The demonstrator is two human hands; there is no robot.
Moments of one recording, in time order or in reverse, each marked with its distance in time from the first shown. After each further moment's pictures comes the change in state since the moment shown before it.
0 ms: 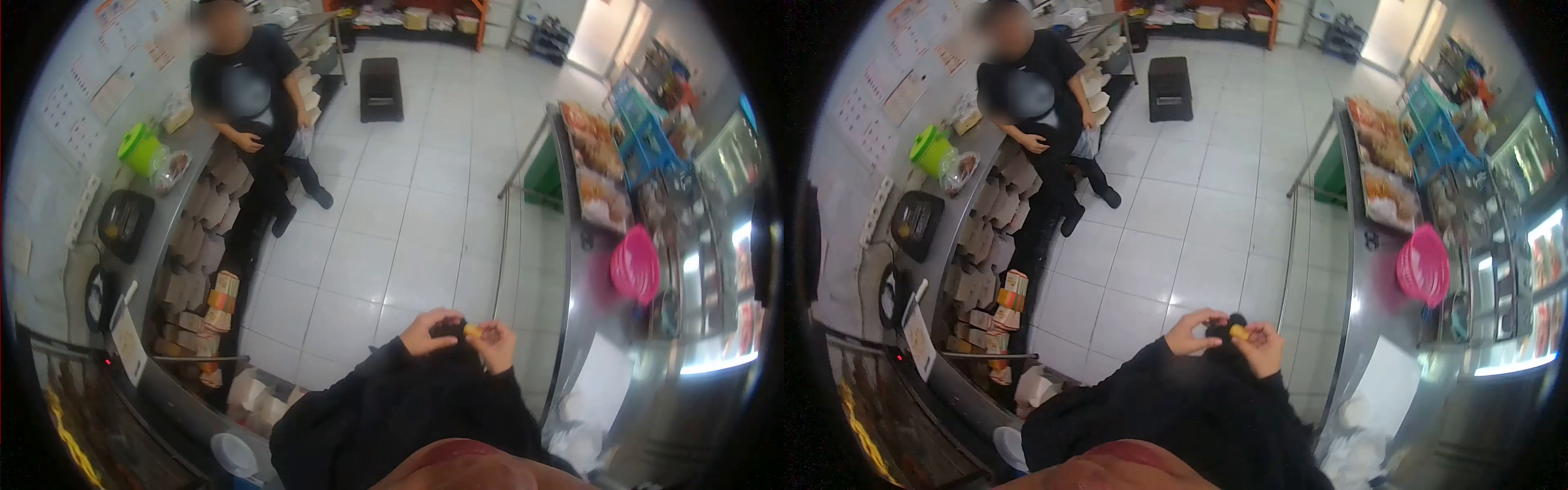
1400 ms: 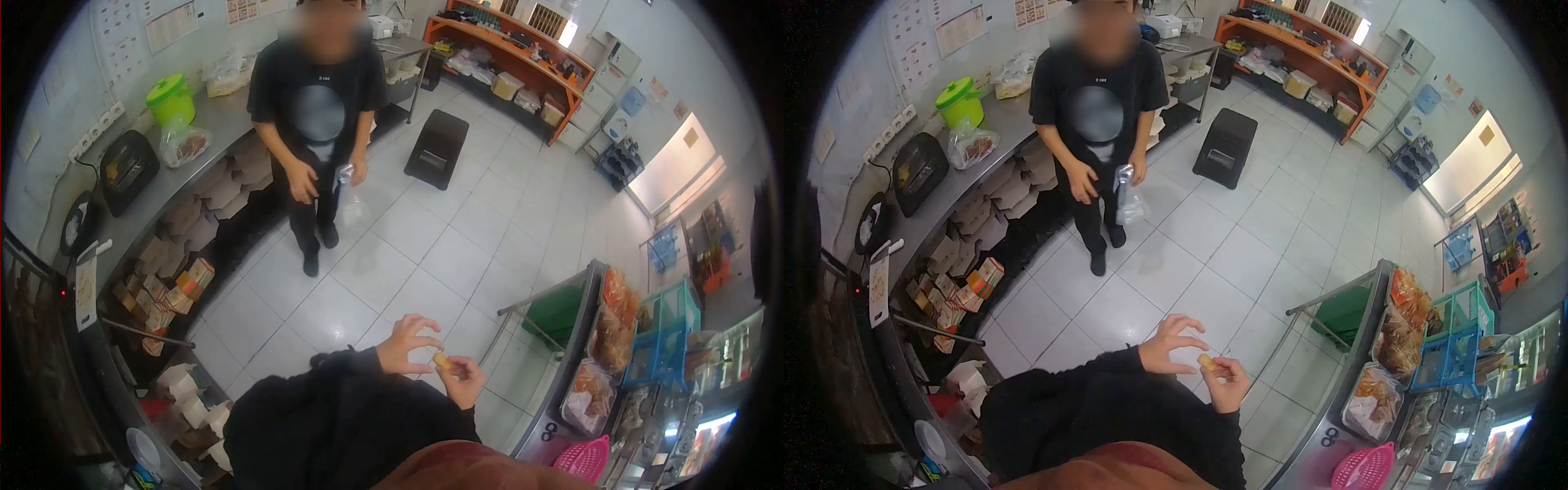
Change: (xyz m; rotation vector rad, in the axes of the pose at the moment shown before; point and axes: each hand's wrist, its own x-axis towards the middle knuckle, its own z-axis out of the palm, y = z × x) left_hand 0.233 0.000 -0.199 0.553 0.332 0.227; right_hand 0.322 -0.062 0.082 -0.084 -0.208 -0.209
